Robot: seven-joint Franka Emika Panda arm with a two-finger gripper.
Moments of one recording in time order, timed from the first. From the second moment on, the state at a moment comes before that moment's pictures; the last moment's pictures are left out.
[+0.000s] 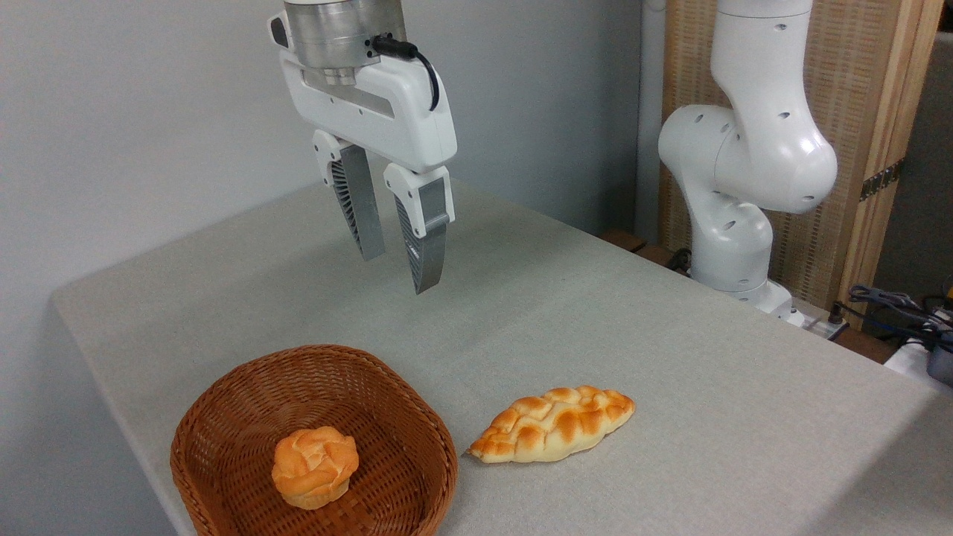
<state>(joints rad) -0.07 -0.05 0.03 -1.67 -0.02 1.63 0.72</state>
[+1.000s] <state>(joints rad) -0.03 -0.20 0.12 -2.06 -0.01 1.81 1.08</state>
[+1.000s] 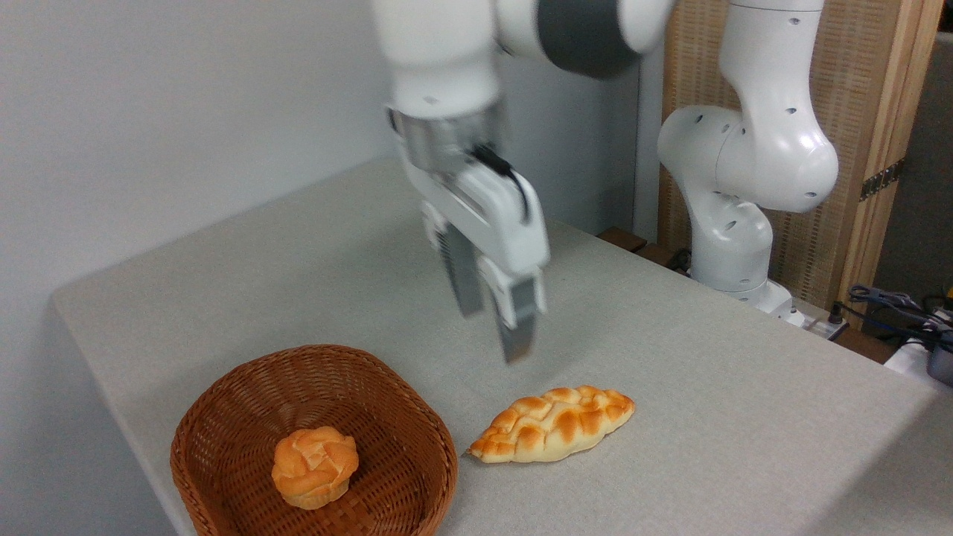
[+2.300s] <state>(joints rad) -0.02 -0.22 0.19 -2.36 0.07 2.10 1.20</state>
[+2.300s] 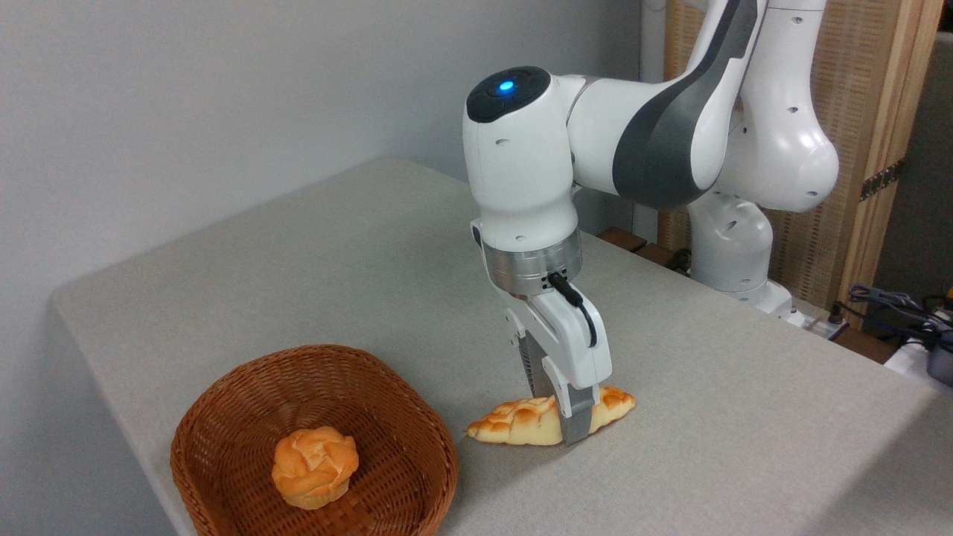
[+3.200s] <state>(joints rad) -0.02 0.12 0.09 -1.66 -0.16 1.71 1.03</state>
